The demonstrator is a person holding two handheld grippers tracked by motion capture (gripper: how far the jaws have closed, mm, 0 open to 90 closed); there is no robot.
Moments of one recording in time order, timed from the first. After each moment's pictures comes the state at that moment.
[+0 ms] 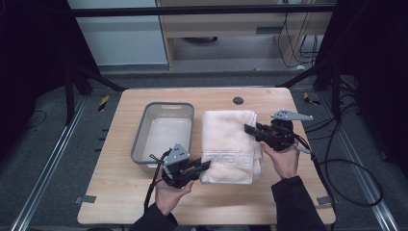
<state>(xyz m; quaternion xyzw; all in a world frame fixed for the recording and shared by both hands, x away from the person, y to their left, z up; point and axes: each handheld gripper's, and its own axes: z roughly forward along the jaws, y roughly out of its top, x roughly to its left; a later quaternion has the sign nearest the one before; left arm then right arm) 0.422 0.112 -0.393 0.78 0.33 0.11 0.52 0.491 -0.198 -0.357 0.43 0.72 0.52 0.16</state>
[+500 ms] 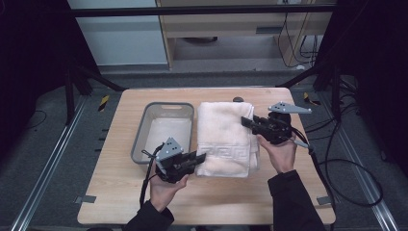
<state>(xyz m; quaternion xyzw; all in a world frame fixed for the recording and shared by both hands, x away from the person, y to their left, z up) 0.425 0.124 -0.374 0.77 0.33 0.13 0.53 0.496 -0.187 -0.336 0.42 0.71 0.53 0.18</state>
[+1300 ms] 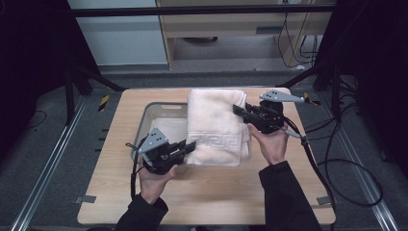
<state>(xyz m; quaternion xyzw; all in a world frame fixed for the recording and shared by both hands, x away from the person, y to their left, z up) 0.432 0.148 -0.349 0.74 0.34 0.15 0.56 0.506 -0.161 -0.306 0.41 0.70 0.55 0.20</state>
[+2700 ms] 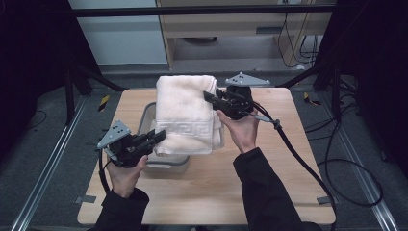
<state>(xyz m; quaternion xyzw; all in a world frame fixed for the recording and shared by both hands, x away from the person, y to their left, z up) 0.431 0.216 -0.322 0.70 0.38 0.19 0.58 0.524 -0.086 -0.272 0.37 0.71 0.56 0.21</state>
